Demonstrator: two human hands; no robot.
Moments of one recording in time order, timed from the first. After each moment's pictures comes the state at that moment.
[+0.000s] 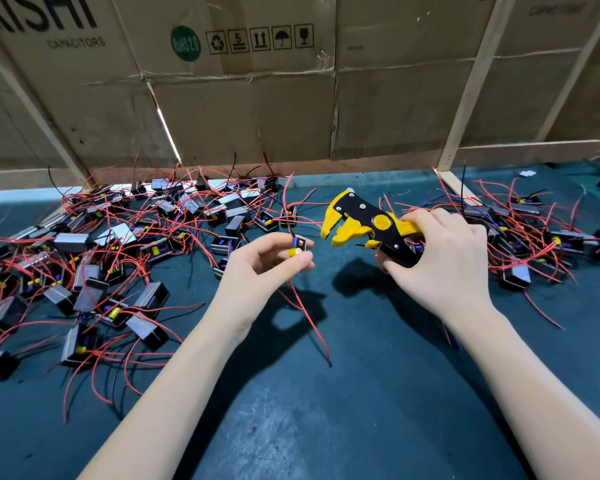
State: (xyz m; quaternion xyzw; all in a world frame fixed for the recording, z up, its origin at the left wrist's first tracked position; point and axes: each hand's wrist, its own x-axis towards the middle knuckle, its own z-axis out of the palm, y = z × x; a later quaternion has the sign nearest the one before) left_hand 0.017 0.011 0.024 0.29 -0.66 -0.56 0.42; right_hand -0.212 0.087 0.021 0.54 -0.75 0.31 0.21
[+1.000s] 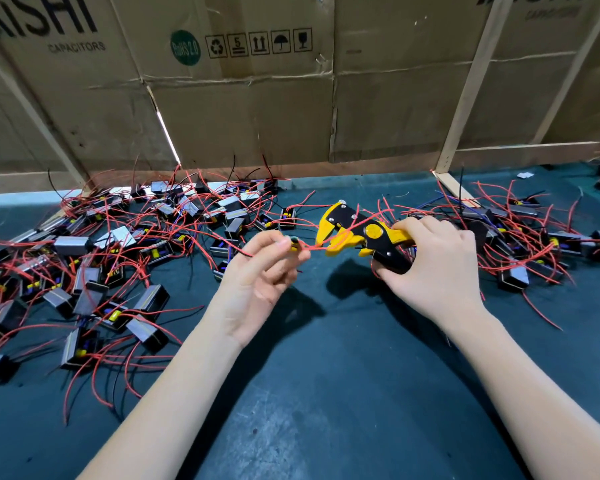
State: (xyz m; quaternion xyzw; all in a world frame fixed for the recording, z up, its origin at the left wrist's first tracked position) left_hand 0.011 0.010 0.027 0.24 -0.41 -0.75 0.45; right_hand -0.211 0.085 0.014 0.56 -0.75 0.31 0.19
